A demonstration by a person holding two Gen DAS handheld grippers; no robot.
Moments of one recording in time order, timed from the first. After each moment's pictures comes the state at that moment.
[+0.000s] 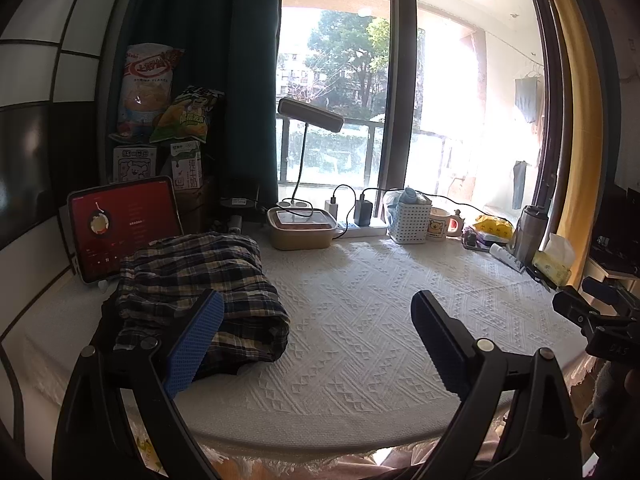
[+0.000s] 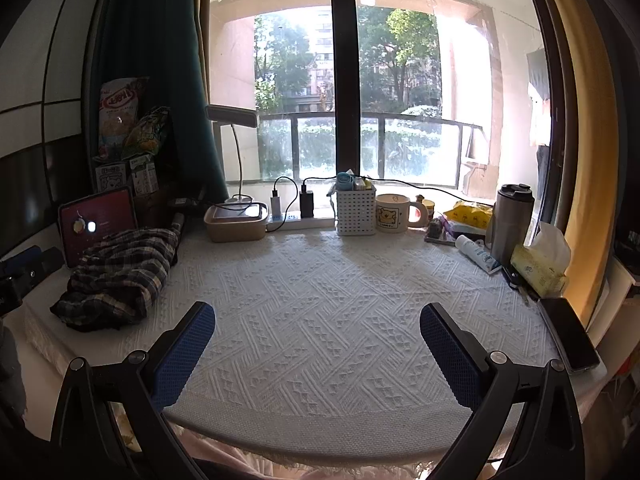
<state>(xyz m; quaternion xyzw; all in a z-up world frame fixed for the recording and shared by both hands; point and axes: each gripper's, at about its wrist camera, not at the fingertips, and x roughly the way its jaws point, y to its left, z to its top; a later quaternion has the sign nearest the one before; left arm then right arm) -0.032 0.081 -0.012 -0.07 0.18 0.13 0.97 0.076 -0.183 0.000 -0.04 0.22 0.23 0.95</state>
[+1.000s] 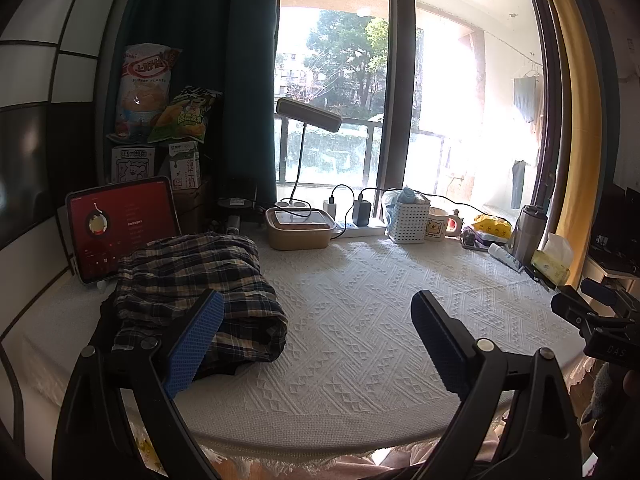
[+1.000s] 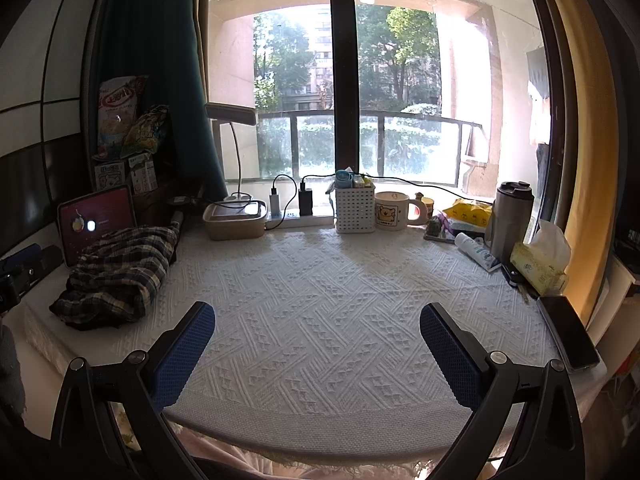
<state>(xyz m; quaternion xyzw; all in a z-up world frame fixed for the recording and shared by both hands) -0.031 0.080 -0.012 -0.07 0.18 0.13 0.97 0.079 -0.185 -0.002 -0.05 0.22 0.23 0.95</state>
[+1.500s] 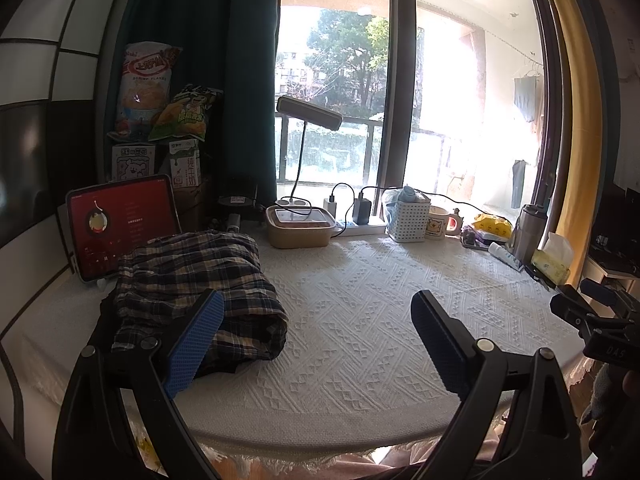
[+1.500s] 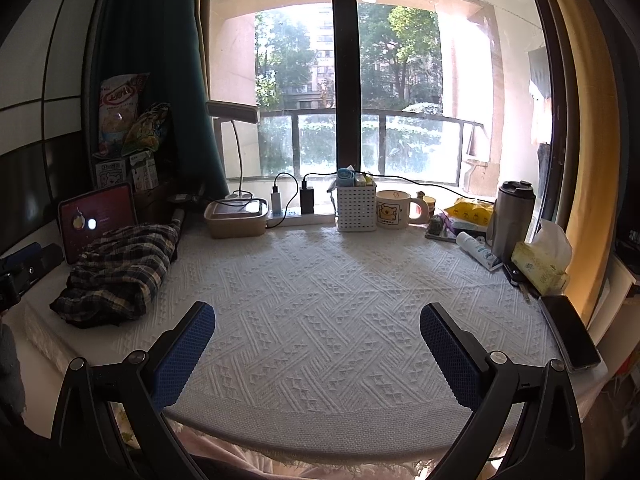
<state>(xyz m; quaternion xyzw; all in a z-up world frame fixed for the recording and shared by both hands) -0.032 0.081 -0.013 -0.07 0.18 0.13 0.97 0.079 -0.185 -0.004 -0.05 0.23 0.23 0.95</state>
